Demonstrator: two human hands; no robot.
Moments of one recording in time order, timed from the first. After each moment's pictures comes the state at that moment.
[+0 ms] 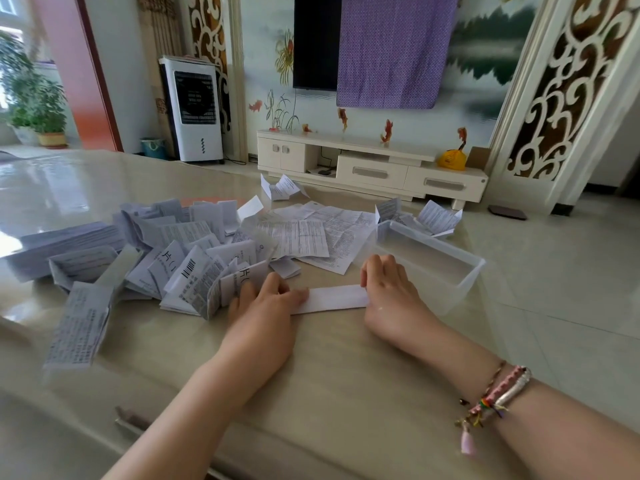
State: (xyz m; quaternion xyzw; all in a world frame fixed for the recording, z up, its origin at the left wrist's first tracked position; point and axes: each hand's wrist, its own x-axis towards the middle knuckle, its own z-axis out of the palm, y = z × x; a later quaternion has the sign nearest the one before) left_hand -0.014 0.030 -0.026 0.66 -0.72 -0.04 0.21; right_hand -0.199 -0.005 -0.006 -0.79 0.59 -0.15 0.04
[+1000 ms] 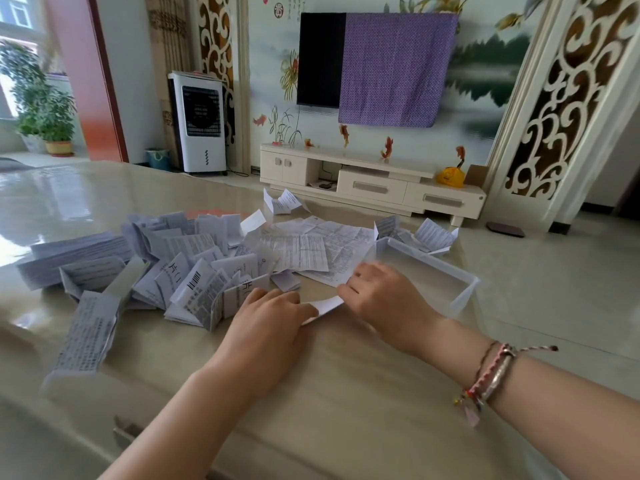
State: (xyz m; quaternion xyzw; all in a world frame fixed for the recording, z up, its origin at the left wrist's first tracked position) left_hand -0.004 0.029 -0.019 0.55 -0.80 0.09 0.20; right_hand -0.209 -0.025 0.004 -0.88 0.28 -0.13 -0.36
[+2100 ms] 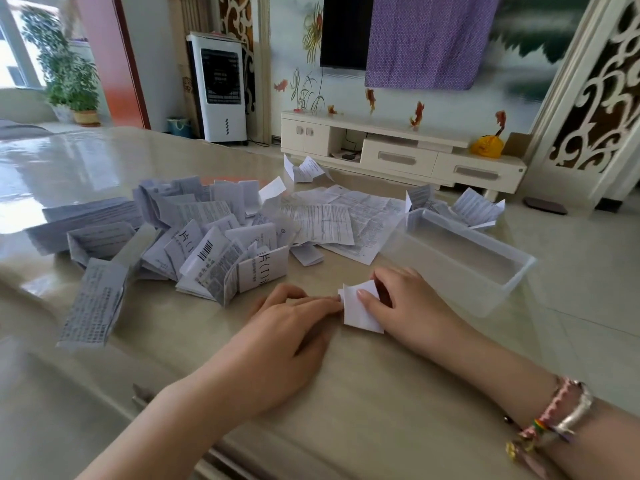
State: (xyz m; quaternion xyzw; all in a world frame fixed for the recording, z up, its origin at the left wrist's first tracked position) left_hand 0.006 0.053 -0.038 0.49 -0.82 -0.12 0.27; right_hand -0.191 -0.009 -0.017 -0.82 0.52 -0.21 0.09
